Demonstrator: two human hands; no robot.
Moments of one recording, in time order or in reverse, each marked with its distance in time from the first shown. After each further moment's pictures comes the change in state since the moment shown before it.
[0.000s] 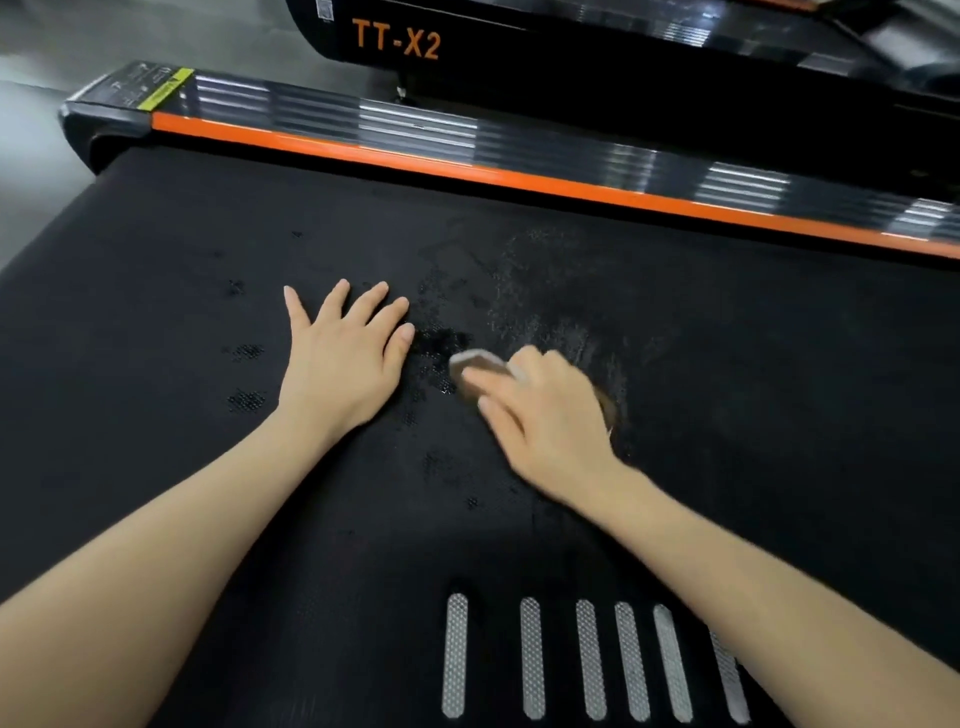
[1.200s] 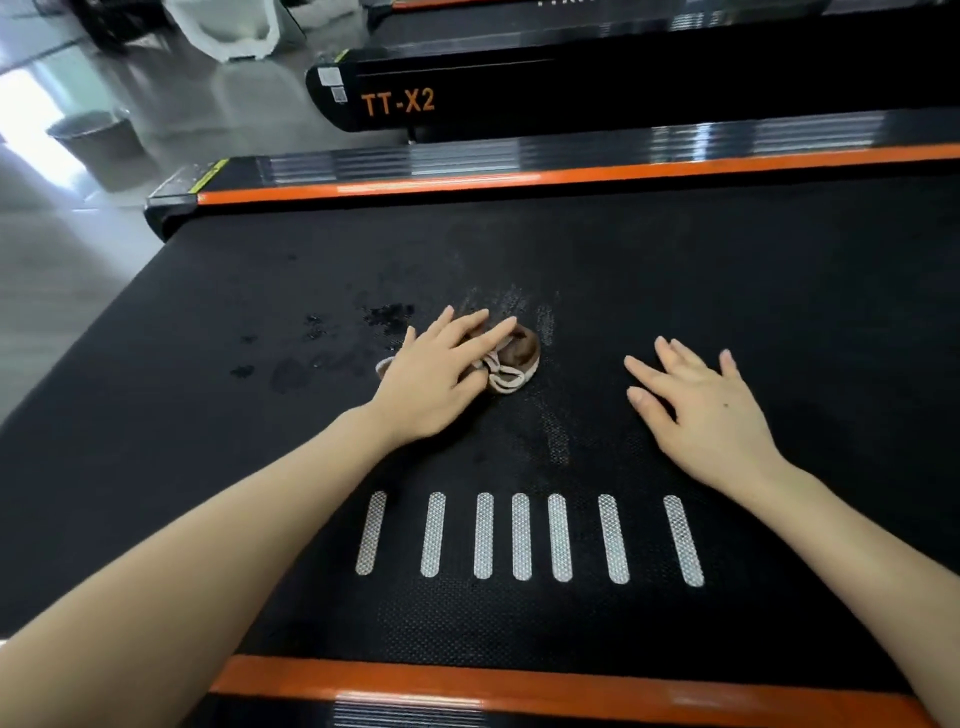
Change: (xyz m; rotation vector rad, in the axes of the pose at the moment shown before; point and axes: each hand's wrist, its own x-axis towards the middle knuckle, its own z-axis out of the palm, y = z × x) left_hand -0.049 0.132 -0.025 -0.305 -0.205 0.229; right_hand -0.147 0.109 -0.071 -0.041 -0.211 0.378
